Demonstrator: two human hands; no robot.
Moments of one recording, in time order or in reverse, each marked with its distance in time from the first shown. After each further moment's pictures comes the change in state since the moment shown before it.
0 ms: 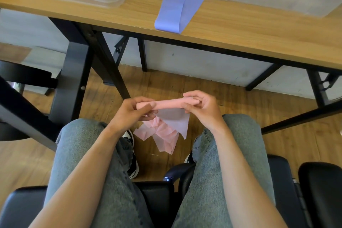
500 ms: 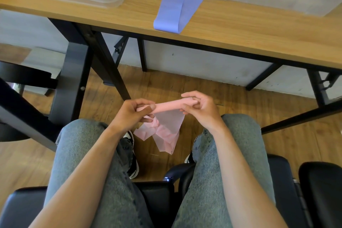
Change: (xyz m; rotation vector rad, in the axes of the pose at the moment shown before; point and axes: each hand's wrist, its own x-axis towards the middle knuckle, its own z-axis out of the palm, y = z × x) left_hand 0.001 -0.002 0.004 -0.007 0.022 -0.053; right_hand 0.000 -0.001 0.001 0.027 -0.046 0.057
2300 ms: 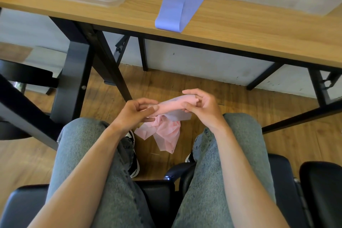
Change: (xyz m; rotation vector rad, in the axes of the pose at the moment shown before) left_hand 0.001 -0.004 0.001 -0.012 -0.022 -0.027; right_hand -0.001 -0.002 -0.002 0.002 0.000 -0.044
